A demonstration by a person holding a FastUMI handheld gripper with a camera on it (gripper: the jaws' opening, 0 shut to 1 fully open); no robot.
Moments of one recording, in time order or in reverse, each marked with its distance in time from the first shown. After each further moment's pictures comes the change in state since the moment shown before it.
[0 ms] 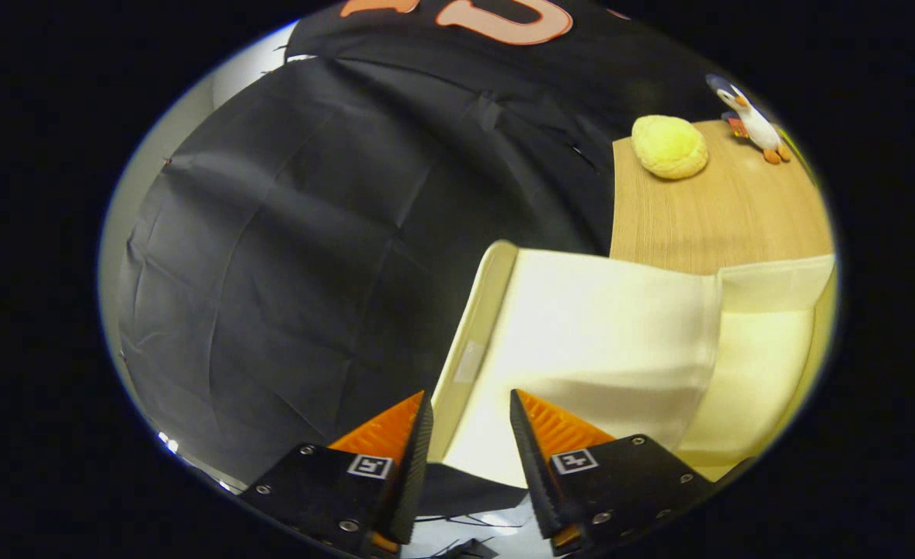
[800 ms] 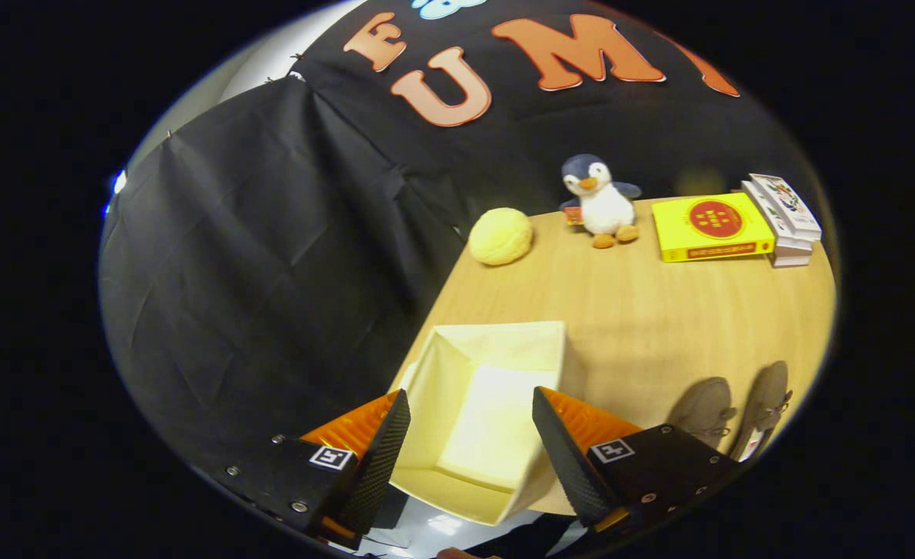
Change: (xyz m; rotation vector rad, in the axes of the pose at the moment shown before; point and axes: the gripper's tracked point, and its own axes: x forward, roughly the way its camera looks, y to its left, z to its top) arm -0.220 -0.228 0.040 -0.130 -0.245 -0.442
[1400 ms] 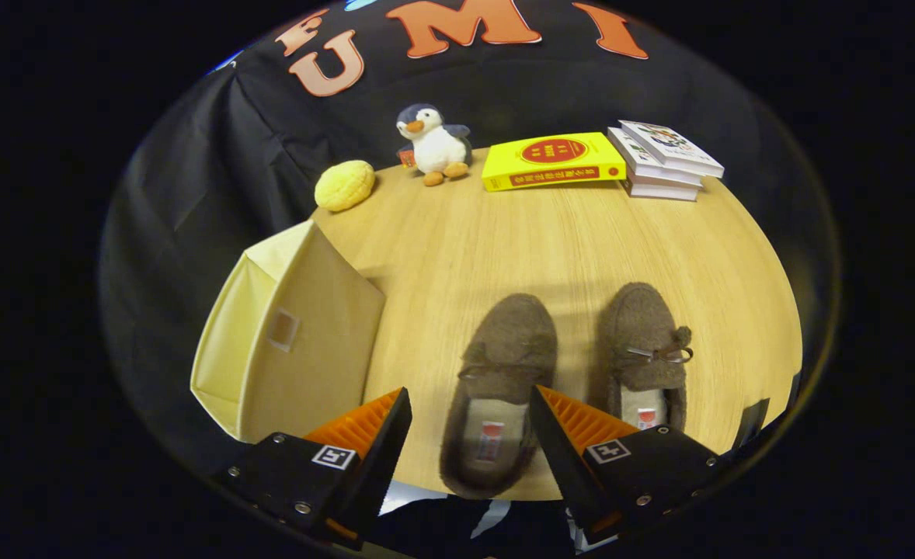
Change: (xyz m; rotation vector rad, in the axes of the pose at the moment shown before) arm -0.025 -0.196 -0.121 0.031 0.150 -0.322
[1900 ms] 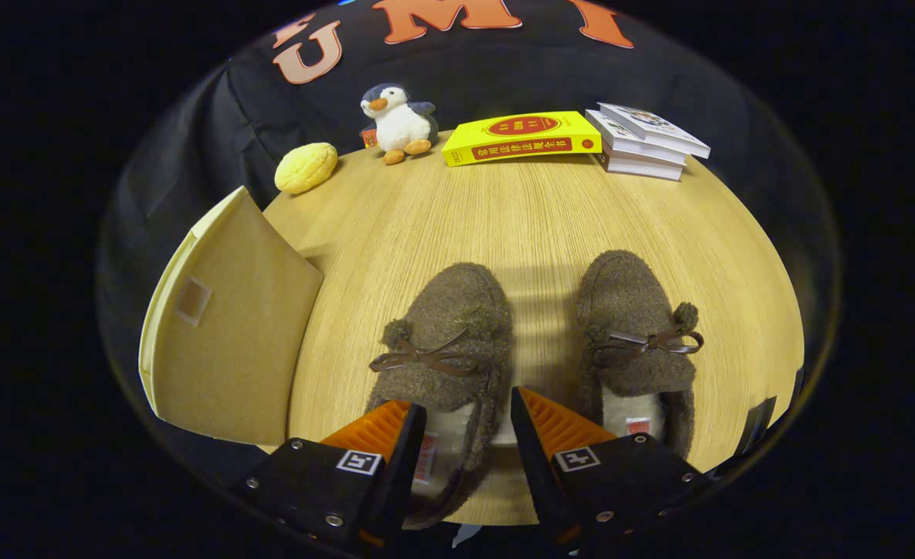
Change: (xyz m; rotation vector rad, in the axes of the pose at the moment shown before) arm 0.059 -0.038 -0.014 0.004 -0.005 -0.074
